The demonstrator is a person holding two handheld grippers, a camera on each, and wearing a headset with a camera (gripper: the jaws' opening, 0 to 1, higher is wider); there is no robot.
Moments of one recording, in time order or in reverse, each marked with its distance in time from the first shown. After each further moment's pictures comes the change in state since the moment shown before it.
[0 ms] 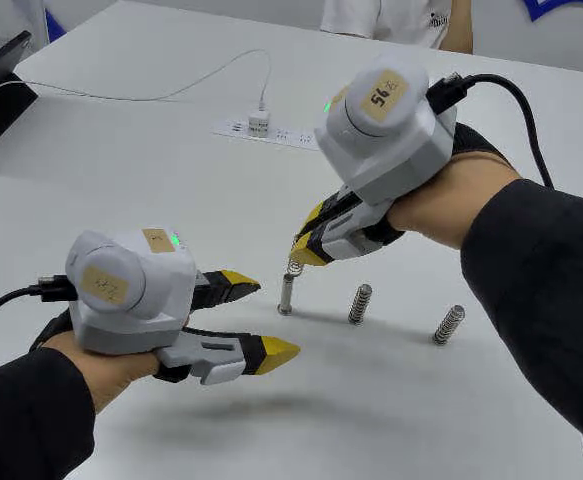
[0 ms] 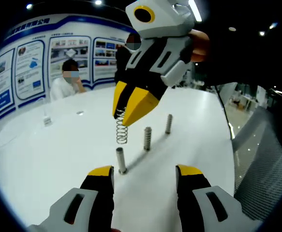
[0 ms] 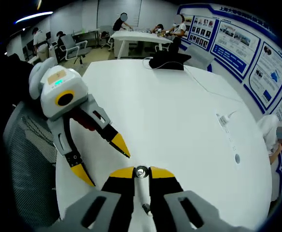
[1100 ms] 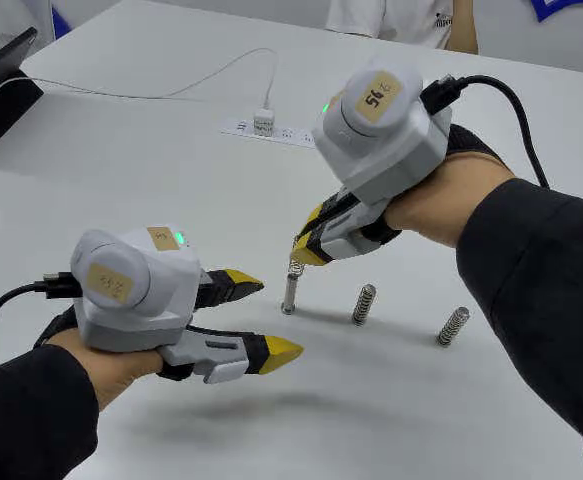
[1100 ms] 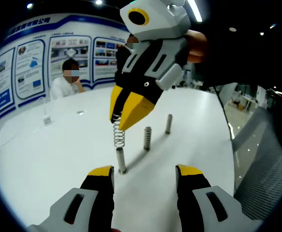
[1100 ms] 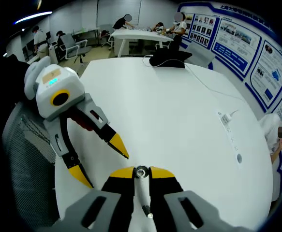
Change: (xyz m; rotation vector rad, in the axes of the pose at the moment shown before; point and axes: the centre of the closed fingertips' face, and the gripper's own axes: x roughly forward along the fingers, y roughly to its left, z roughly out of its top) left arm 0.000 0.001 -0.001 -0.004 0.000 -0.001; right arm 0.010 -0.002 0.001 0.005 0.016 0.013
